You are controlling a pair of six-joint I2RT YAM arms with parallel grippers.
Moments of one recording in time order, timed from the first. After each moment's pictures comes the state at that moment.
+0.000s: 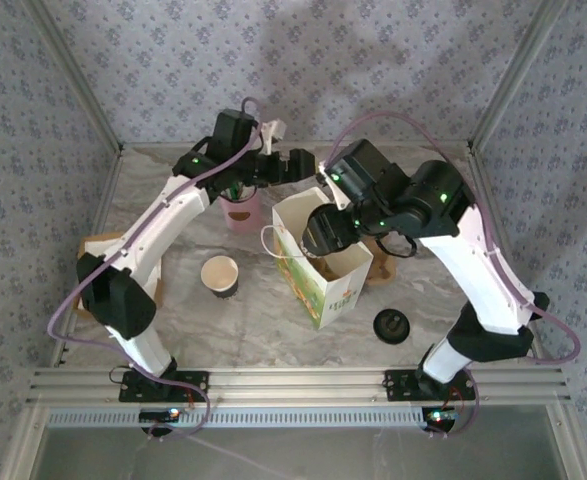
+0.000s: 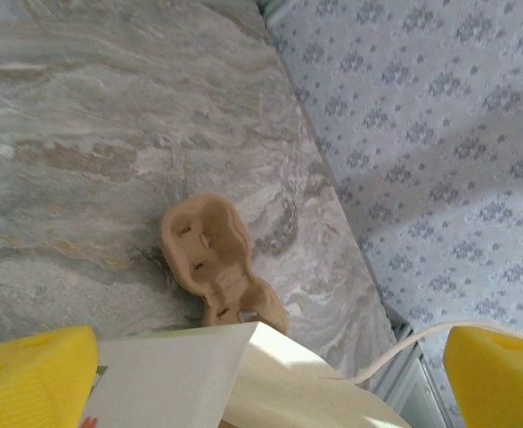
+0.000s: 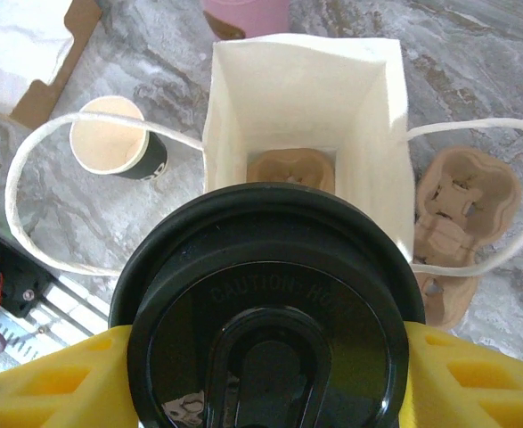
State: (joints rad) left arm -0.54 1.70 1.75 -0.62 0.52 -0.58; right arm 0.94 1.60 2.31 -1.69 0.15 0.33
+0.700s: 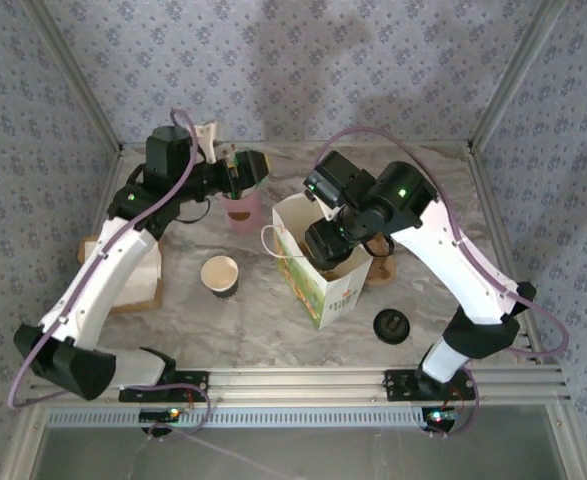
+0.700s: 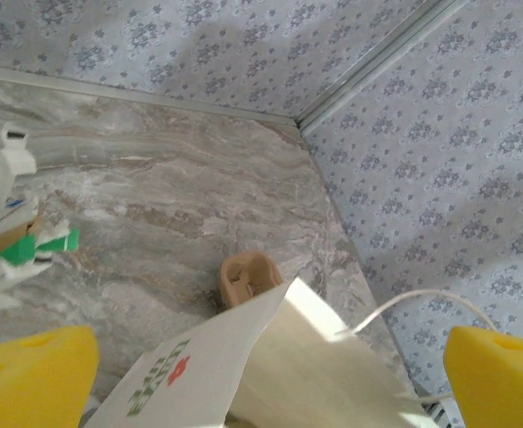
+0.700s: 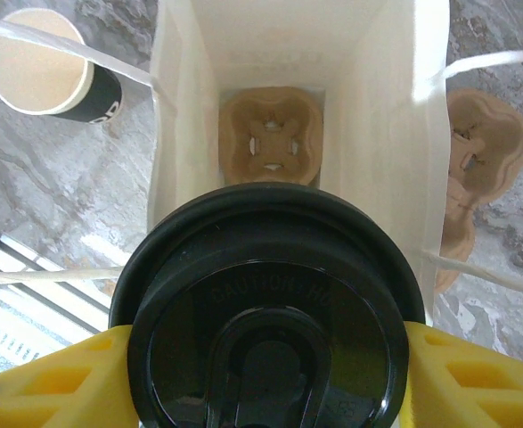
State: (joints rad) left arm -0.43 1.29 1.45 -0.56 0.38 -0.59; right arm 0.92 1.63 2.15 -1.69 0.15 0.32
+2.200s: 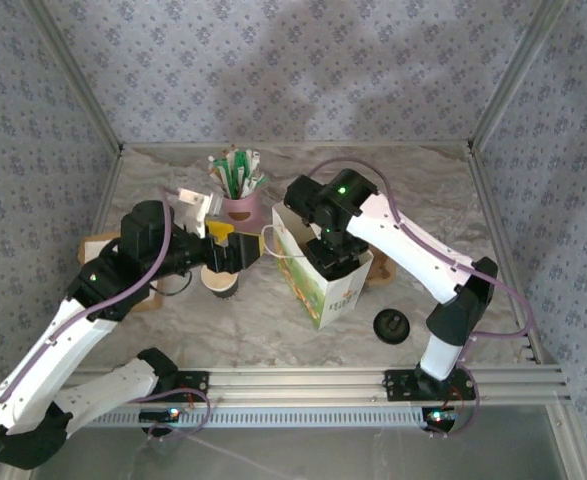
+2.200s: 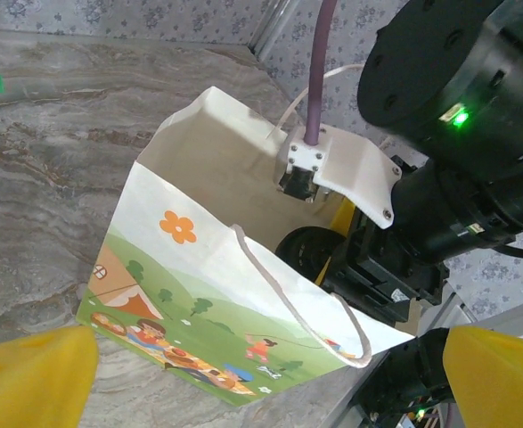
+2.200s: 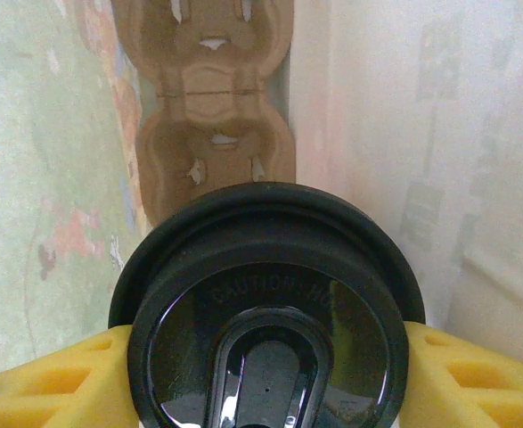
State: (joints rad) left arm -0.70 0.87 1.18 -0.70 0.25 -0.48; right arm 0.87 1.73 1.88 -1.69 0.13 0.32
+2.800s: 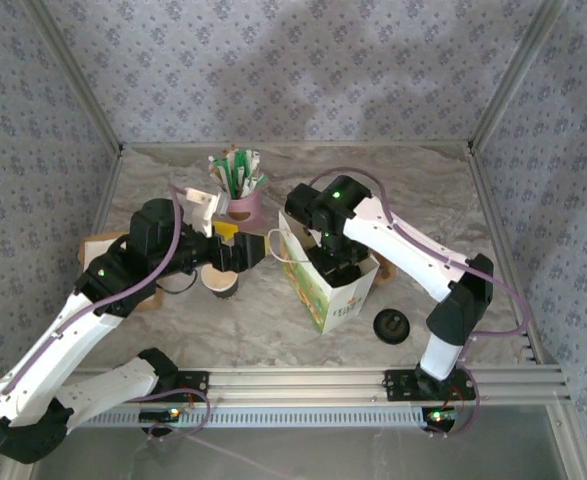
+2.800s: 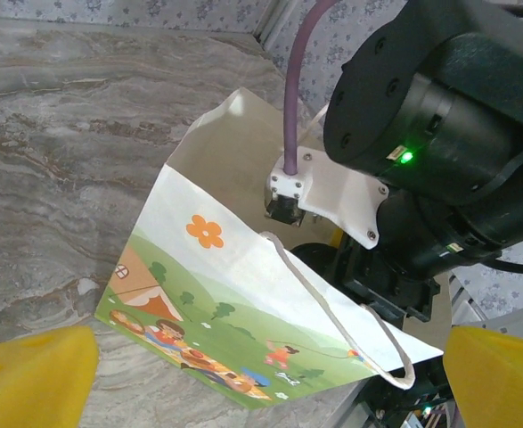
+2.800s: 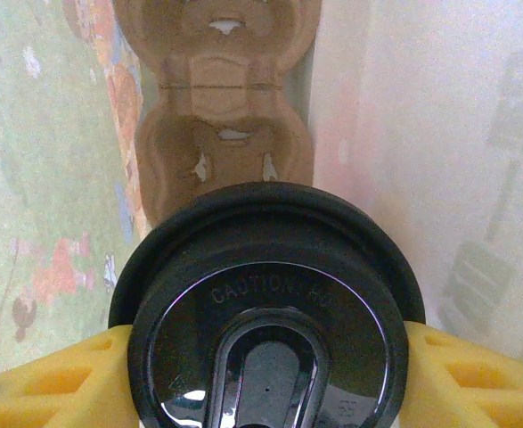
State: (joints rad) left arm -0.72 0.90 1.18 -0.69 0.23 -0.48; right arm 0.86 1.73 1.78 -1.65 0.08 0.32
